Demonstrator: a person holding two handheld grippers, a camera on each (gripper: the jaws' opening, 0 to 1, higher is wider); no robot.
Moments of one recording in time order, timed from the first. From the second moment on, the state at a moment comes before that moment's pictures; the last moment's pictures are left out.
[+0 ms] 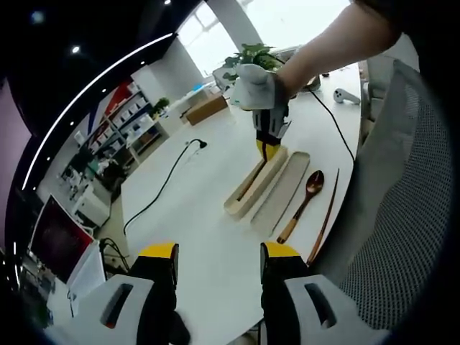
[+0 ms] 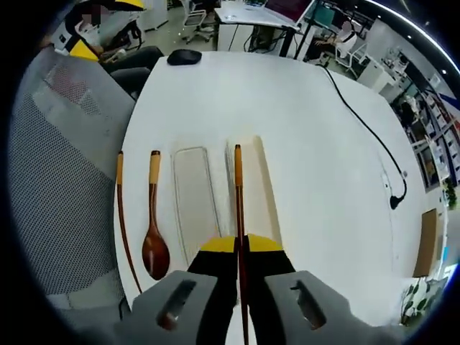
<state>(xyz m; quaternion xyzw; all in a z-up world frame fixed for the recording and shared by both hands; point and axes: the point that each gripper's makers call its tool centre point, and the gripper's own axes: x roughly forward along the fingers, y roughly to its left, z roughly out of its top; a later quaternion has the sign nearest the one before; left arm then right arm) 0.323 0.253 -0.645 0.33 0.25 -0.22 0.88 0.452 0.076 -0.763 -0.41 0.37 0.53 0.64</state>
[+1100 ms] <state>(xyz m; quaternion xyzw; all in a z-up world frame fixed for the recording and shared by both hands) 0.325 0.250 -0.645 0.32 0.25 -0.23 0.89 0.467 0.084 -0.795 -0.44 0.39 0.55 0.59</state>
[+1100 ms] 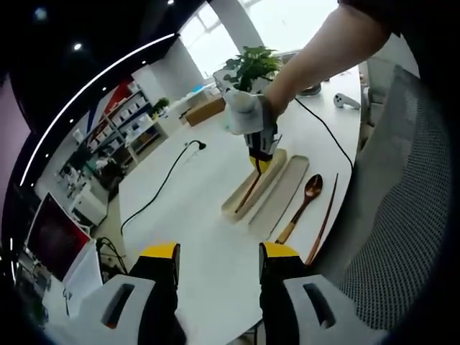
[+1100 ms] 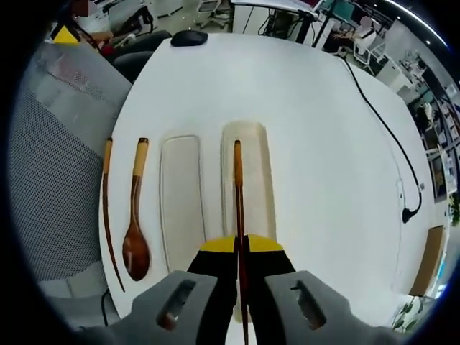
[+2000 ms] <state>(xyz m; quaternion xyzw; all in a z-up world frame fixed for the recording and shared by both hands) 0.325 0.250 -0.646 0.32 0.25 -0.23 0.88 0.474 0.085 -0.816 -0.44 0.40 0.55 0.59</state>
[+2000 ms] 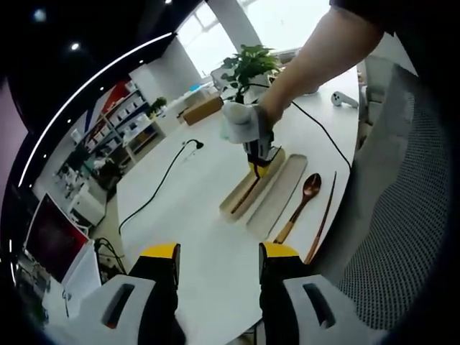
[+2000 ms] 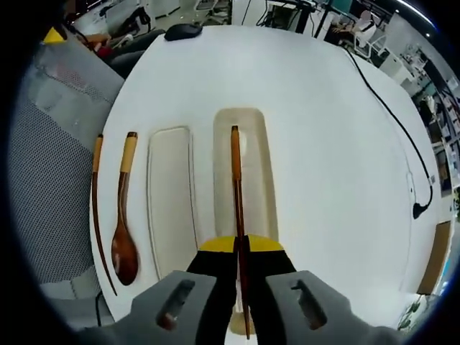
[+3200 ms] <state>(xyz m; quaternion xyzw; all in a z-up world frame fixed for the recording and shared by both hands) 0.324 0.250 -0.646 0.32 0.25 -0.23 0.88 0.485 0.084 -0.795 -0.39 0.39 0.53 0.65</state>
